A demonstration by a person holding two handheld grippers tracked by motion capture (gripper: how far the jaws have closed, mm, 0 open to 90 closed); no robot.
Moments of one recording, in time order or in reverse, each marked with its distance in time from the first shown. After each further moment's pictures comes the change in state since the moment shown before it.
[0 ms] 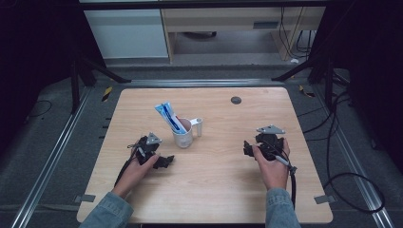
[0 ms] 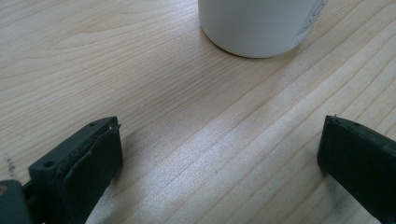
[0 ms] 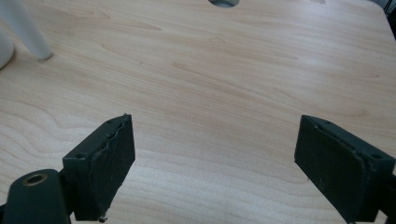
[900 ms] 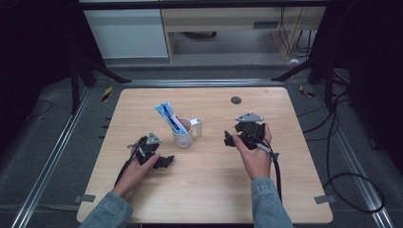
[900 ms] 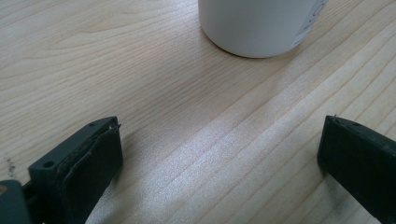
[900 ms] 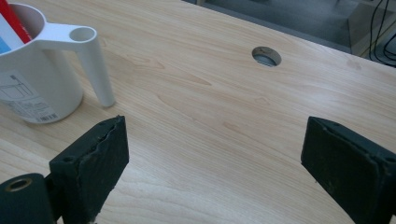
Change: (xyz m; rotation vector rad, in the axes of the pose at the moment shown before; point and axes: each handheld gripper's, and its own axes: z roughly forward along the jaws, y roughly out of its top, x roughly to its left) left arm 0.000 0.000 0.000 0.000 0.000 0.000; right arm 0.048 0.051 0.000 -0.064 0.060 -0.104
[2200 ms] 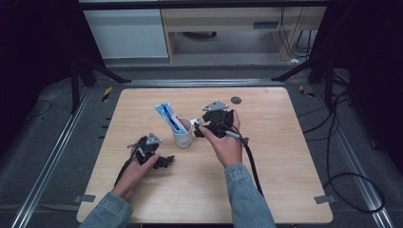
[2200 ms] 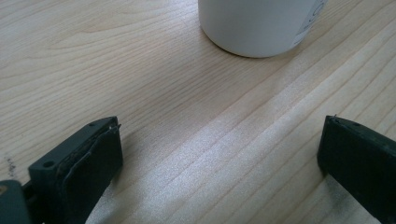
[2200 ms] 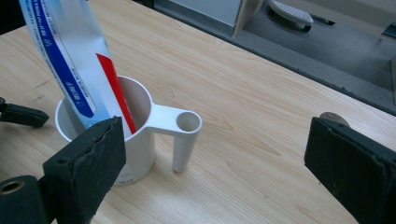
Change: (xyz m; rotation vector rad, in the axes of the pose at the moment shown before) left arm 0.000 0.000 0.000 -0.004 0.000 -0.002; right arm 0.068 0.058 0.026 -0.067 0.115 -0.103
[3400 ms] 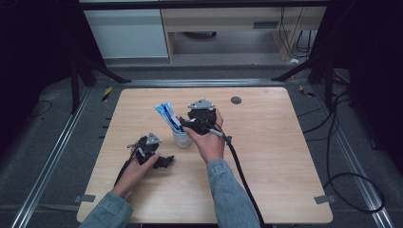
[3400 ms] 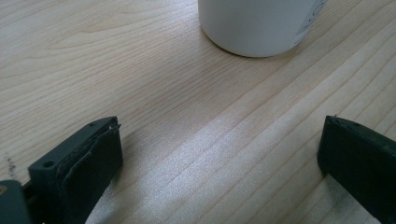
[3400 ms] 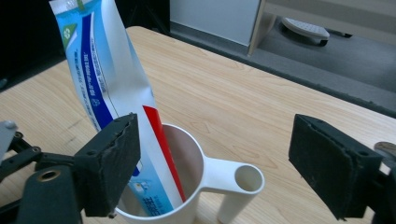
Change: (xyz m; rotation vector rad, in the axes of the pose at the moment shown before) left arm 0.000 0.000 0.000 -0.004 0.001 -0.004; right arm 0.033 0.016 0.030 -0.084 0.054 0.066
